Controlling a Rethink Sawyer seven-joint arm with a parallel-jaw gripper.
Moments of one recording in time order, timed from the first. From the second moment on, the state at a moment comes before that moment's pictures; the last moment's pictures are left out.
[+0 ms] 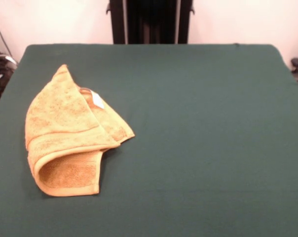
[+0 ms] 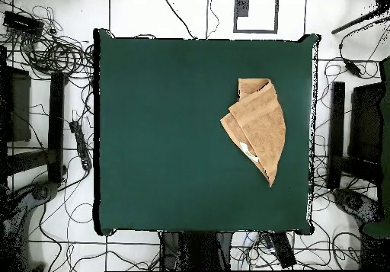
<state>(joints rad) -1.13 -0.30 0.41 0.17 -0.57 1.76 0.83</state>
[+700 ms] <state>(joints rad) -1.30 -0.37 0.39 0.22 -0.33 1.63 0.83</state>
